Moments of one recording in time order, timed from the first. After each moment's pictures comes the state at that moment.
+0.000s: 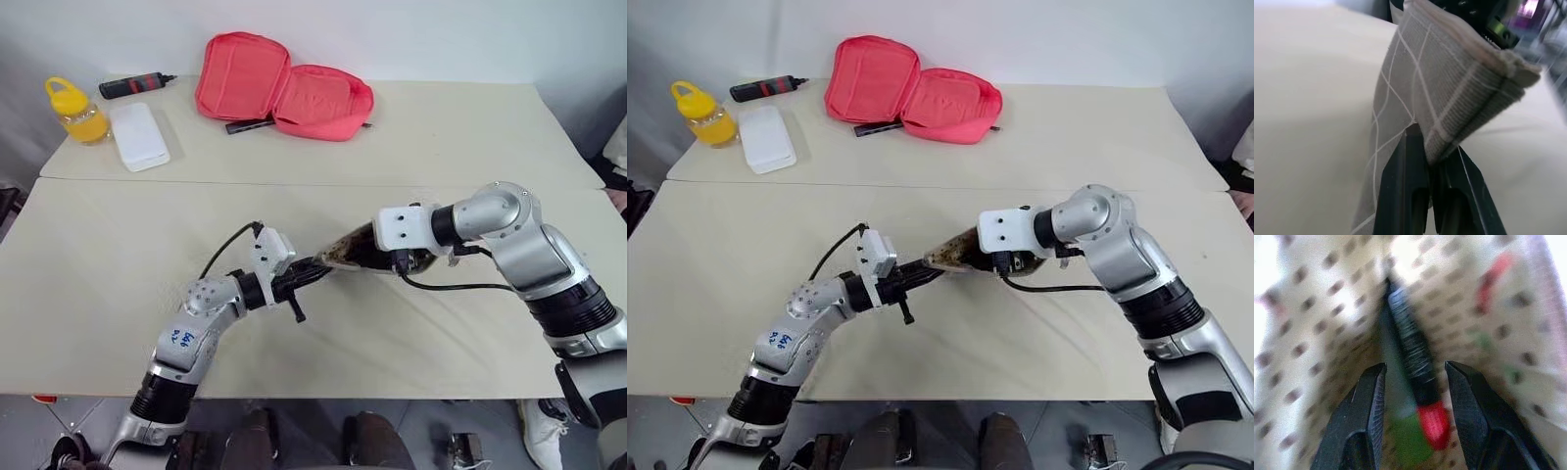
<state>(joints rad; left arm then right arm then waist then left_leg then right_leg) -0.36 0.33 -0.15 -0.17 -0.31 0.25 -0.68 -0.83 -0.77 0.38 -0.03 -0.09 0.29 1.26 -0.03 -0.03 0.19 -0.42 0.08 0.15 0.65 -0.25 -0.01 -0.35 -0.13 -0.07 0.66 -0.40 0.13</state>
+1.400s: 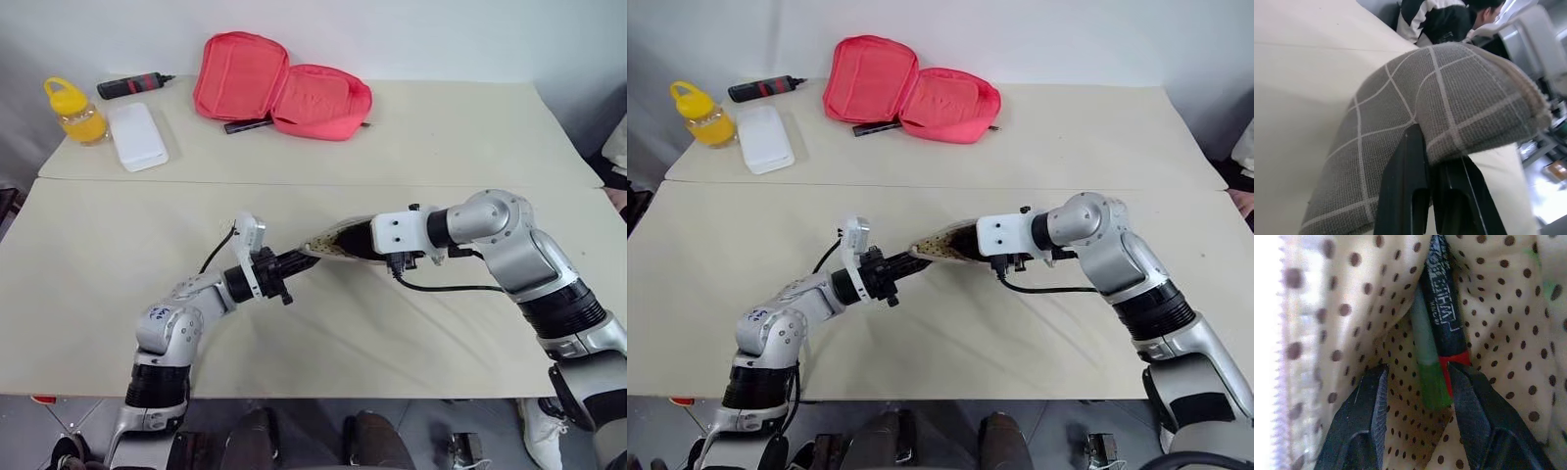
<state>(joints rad) -0.40 0.30 0.06 -0.15 -0.71 0.80 -0.67 -0.83 -0.73 0.39 0.01 -0.20 0.21 1.19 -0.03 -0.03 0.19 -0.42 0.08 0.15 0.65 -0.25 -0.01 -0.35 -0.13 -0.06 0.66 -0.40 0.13</state>
